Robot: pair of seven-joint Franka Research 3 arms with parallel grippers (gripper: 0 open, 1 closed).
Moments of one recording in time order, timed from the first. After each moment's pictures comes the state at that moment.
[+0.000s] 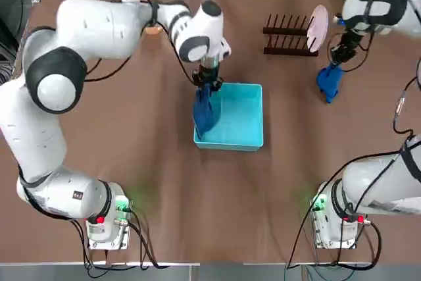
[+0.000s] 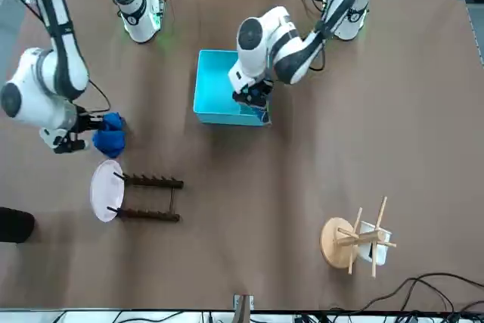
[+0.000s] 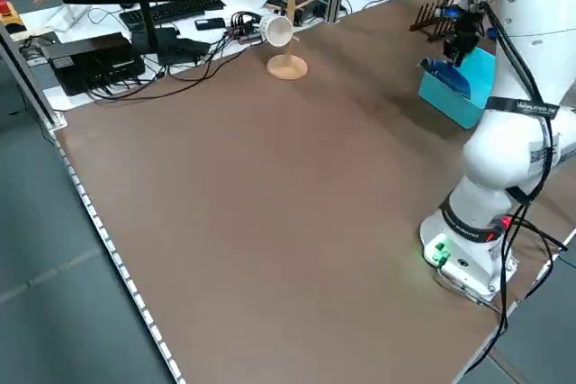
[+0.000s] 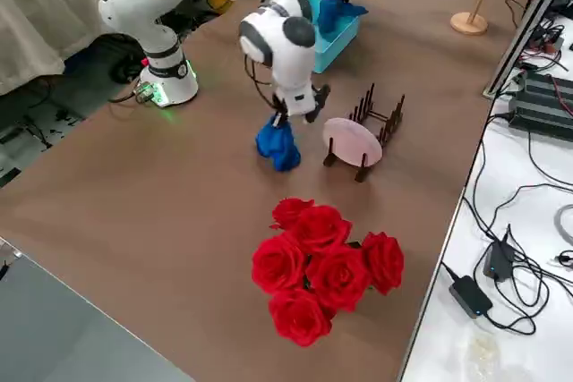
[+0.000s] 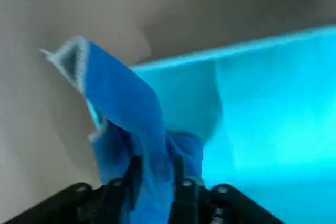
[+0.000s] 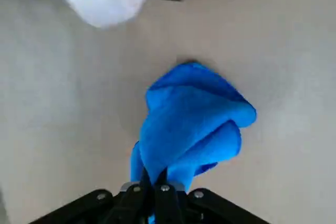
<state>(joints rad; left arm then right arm) -0.25 0.53 -0.77 -1.83 0.33 2.03 -0.87 -0.09 0.17 0.00 -2.22 0.08 2.14 -0.20</state>
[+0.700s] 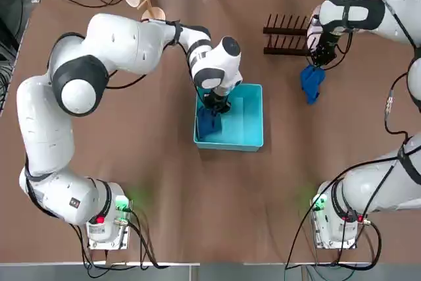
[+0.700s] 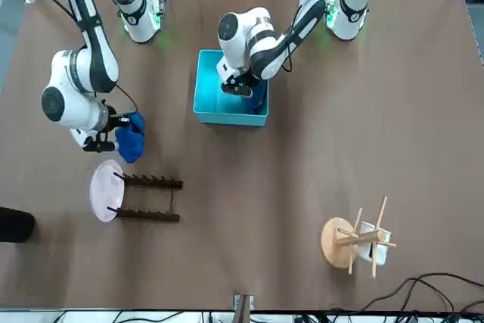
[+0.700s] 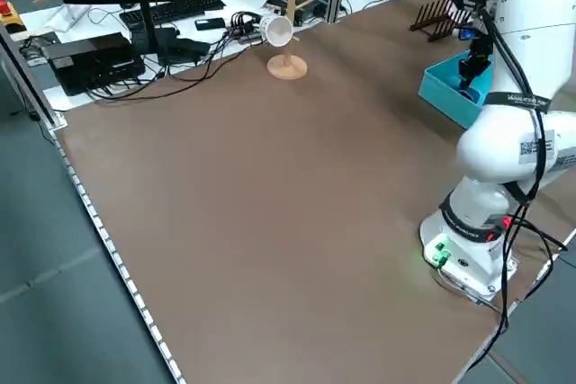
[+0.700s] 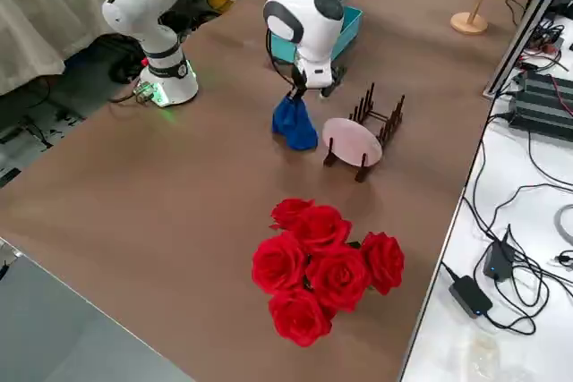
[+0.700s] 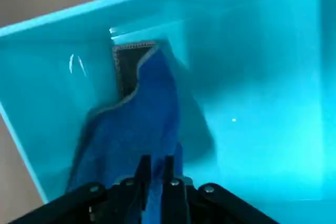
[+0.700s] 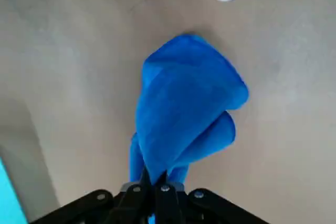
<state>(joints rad) -0.42 0.64 -0.72 -1.77 0.45 2.04 -1.06 0.08 0.14 0.00 -2.20 0.09 2.05 0.05</state>
